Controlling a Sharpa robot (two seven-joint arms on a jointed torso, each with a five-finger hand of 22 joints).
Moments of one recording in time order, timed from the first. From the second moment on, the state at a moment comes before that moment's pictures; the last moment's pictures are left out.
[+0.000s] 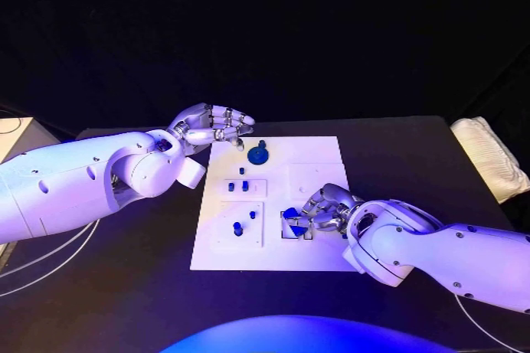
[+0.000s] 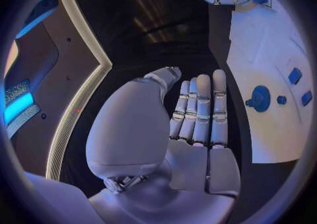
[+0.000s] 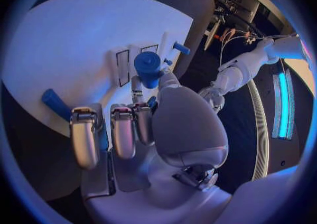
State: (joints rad) left arm 1.23 -0.93 -0.05 1.53 -0.20 -0.12 0.28; left_hand 1.47 -0.23 0.43 0.18 0.35 0.85 0.19 0.30 0.40 0.87 0.13 0.56 0.21 0.90 0.07 1.13 0.50 0.17 0.83 0.17 0.79 0.76; right arm 1.15 -0.78 -0.20 1.81 -1.07 -0.51 -0.59; right_hand 1.29 -0.05 -0.06 0.29 0.22 1.03 0.09 0.35 0.38 1.47 0.00 1.46 1.31 1.47 -0.06 1.56 1.31 0.01 1.47 0.04 1.57 1.31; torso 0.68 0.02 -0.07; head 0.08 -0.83
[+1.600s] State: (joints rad) left arm 1.23 -0.94 -0.05 1.53 -0.20 -0.12 0.28; left_hand 1.47 -0.23 0.43 0.18 0.35 0.85 0.19 0.30 0.40 0.87 0.13 0.56 0.21 0.90 0.07 1.13 0.50 0.17 0.83 0.17 0.78 0.76; right arm 1.15 -0.81 -0.20 1.84 -1.19 -0.49 -0.58; right_hand 1.21 -0.03 -0.20 0.28 0.09 1.03 0.08 0.38 0.38 1.47 0.00 1.42 1.31 1.47 -0.06 1.56 1.31 0.01 1.47 0.04 1.57 1.31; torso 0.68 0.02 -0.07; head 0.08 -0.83
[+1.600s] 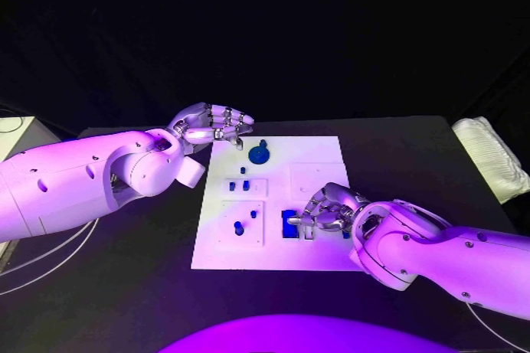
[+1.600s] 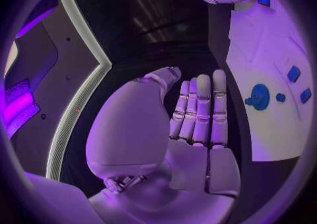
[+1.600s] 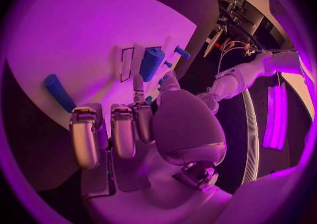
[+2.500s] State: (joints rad) left arm 1.23 -0.94 -0.05 1.53 -0.20 -0.12 0.28; left_hand 1.47 -0.23 0.43 0.18 0.35 0.85 0.19 0.30 0.40 0.87 0.13 0.56 0.21 0.90 0.07 1.13 0.50 0.17 0.83 0.17 0.78 0.76; right arm 1.13 -0.80 -0.20 1.83 -1.25 -0.48 -0.52; right_hand 1.40 -0.12 -0.06 0.29 0.06 1.07 0.05 0.50 0.45 1.47 -0.03 1.46 1.31 1.46 -0.08 1.57 1.31 0.01 1.47 0.03 1.57 1.31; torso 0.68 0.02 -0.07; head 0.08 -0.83
